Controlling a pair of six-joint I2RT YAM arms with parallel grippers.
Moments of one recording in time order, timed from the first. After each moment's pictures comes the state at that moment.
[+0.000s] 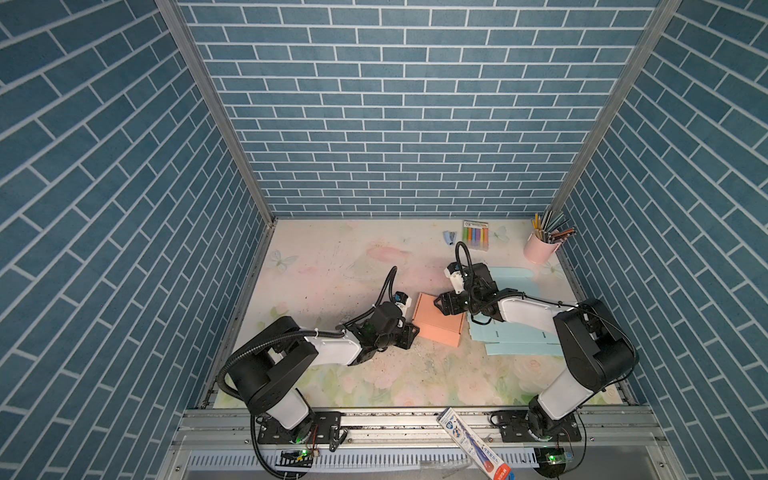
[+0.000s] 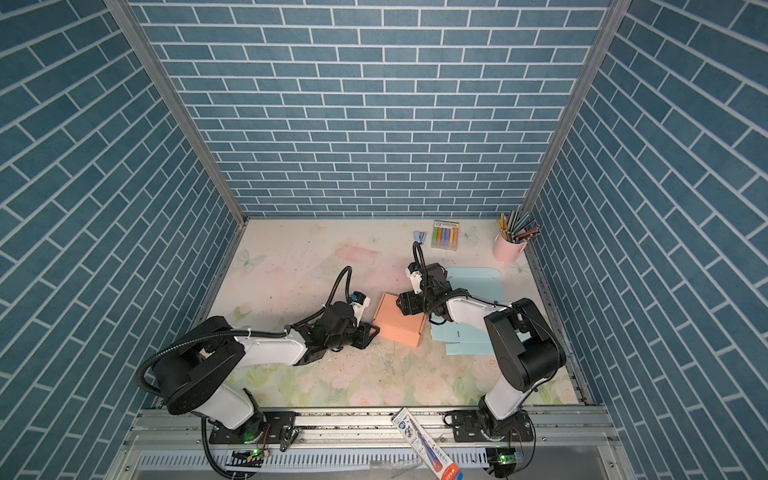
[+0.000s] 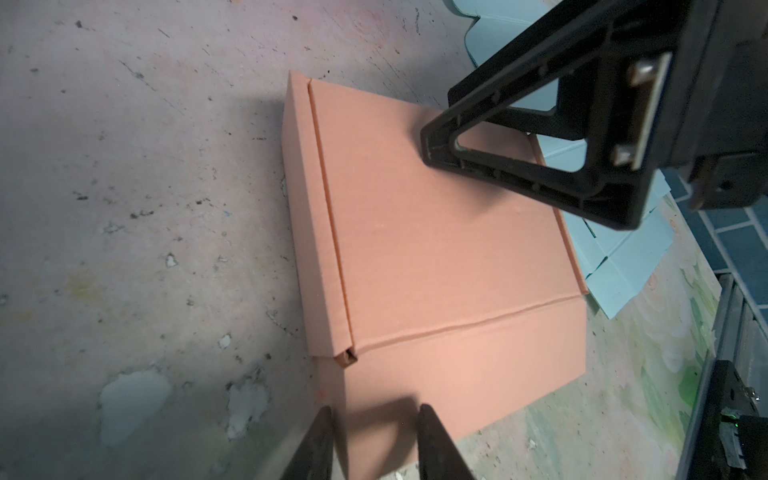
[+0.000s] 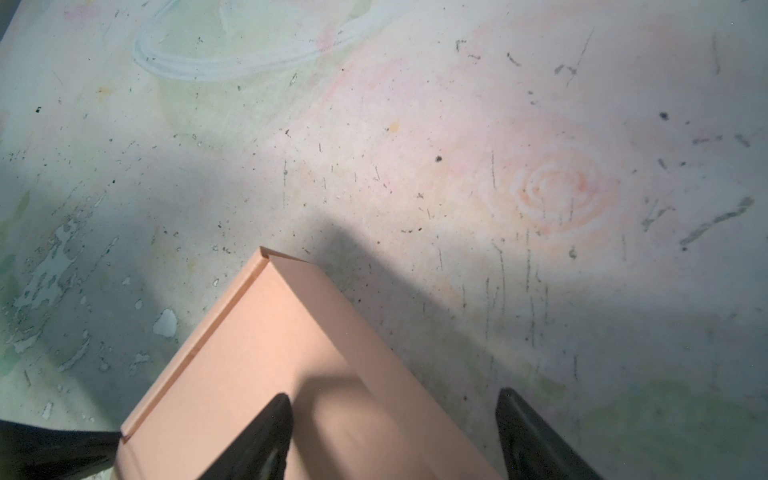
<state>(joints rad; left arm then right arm) -0.84 1.58 0.56 0.34 0.12 -0.54 0.52 1.65 0.82 -0.05 -0.26 0.17</state>
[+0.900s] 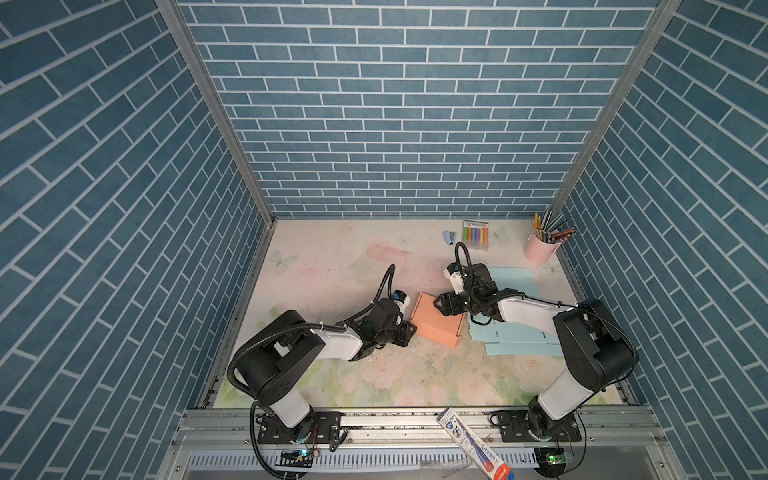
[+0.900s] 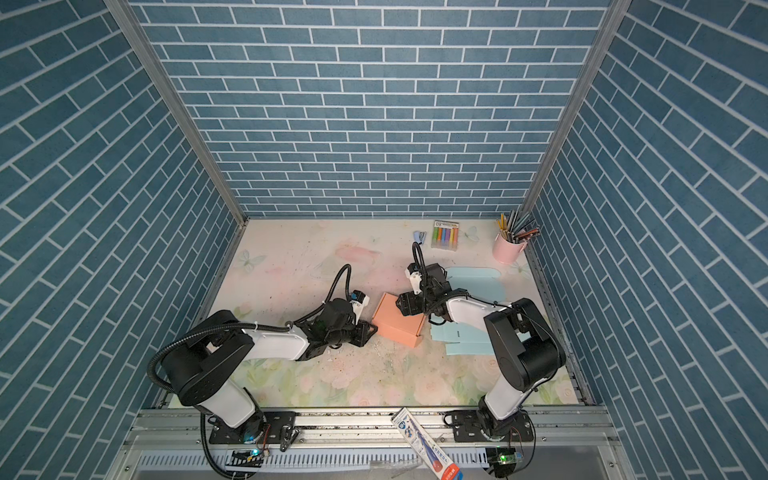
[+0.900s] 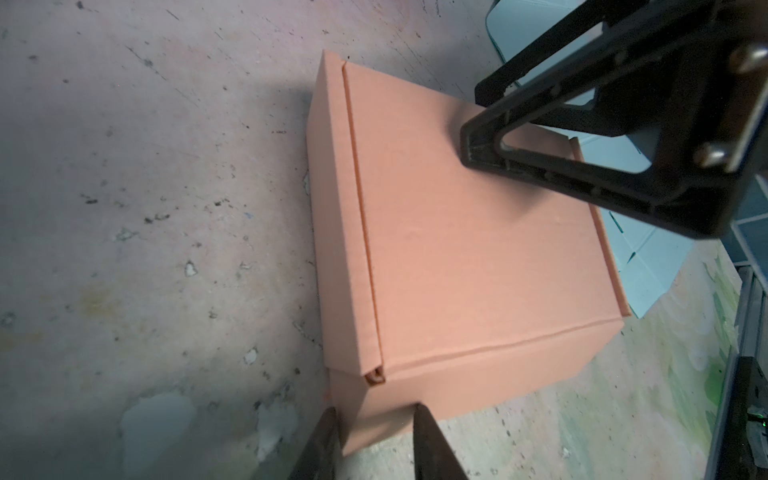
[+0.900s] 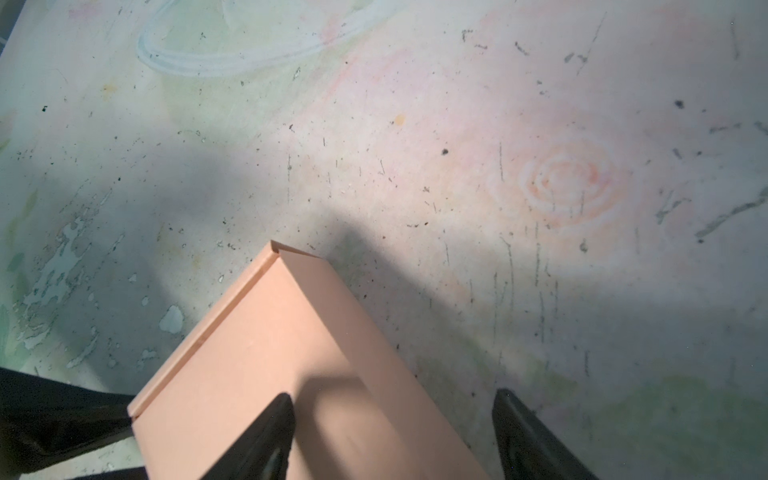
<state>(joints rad) -0.78 1.64 0.57 0.35 0.18 -0.49 0.53 1.65 0.82 -0.06 -0.27 0.18</state>
